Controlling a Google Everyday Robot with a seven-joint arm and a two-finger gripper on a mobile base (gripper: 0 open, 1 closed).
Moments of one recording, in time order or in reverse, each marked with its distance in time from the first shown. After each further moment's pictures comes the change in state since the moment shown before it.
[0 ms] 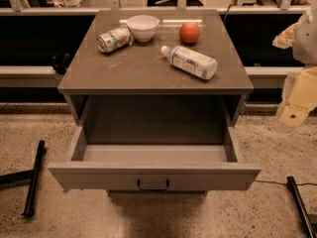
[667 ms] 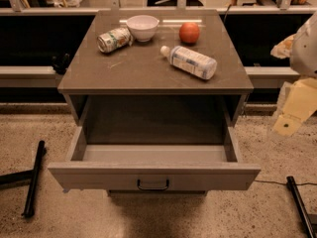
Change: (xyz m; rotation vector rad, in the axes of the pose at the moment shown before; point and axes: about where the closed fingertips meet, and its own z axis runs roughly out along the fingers) arm -0.003 0.010 0.013 -0.013 -0.043 0.038
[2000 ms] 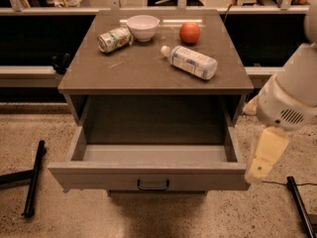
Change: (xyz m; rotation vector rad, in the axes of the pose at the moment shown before) arm 0.018 0.058 0.095 -0.293 0.008 0.057
